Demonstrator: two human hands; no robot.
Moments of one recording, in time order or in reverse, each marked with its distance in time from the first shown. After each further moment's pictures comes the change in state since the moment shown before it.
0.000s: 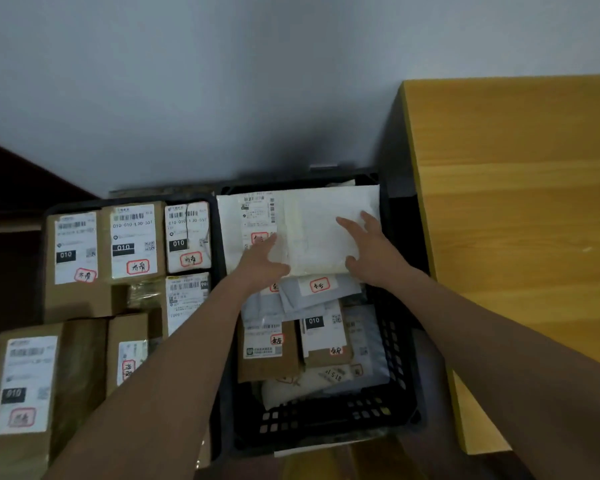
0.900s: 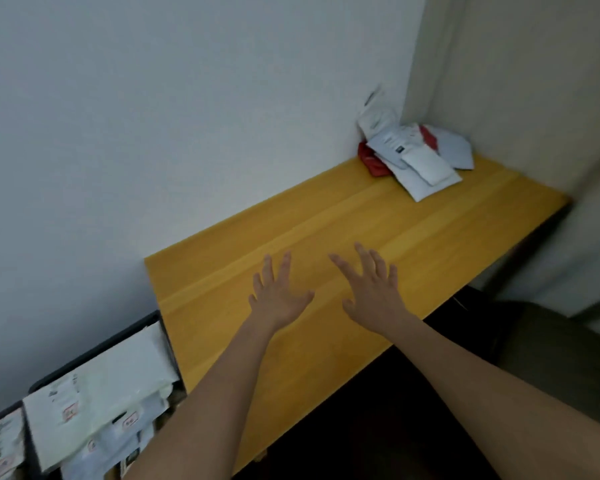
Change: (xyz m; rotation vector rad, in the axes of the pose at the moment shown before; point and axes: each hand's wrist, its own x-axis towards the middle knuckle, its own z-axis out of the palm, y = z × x) left_hand -0.212 0.377 0.367 0.672 0.164 0.542; right_hand -0.373 0.311 -0.211 -0.195 0.640 0.282
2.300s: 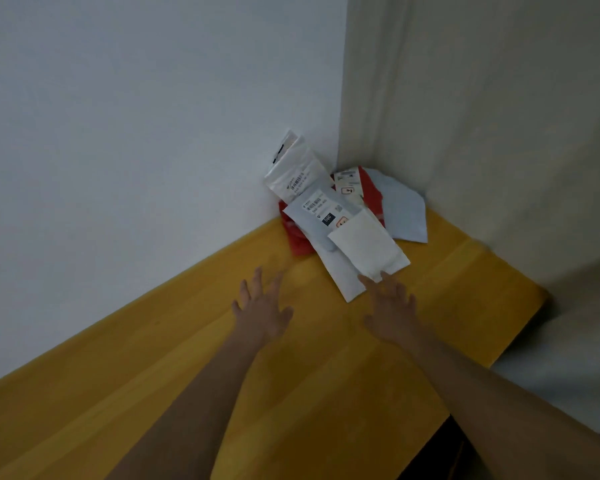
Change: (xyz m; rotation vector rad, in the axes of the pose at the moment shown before) left_hand 0.344 0.270 0.043 0.210 -0.126 0.035; right_hand 0.306 0.354 -0.037 0.129 -0.281 0.304
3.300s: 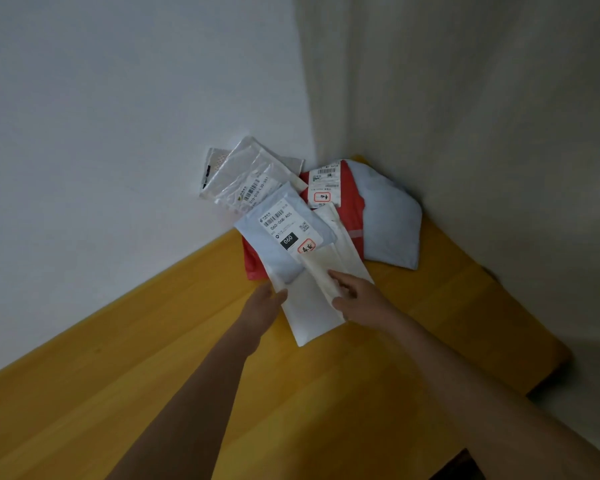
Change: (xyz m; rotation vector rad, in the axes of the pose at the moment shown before) left_hand 0.122 0.122 0.018 -1.004 -0.047 -0.324; right_hand 0.147 0.074 -0.052 0.755 -0.330 -0.183
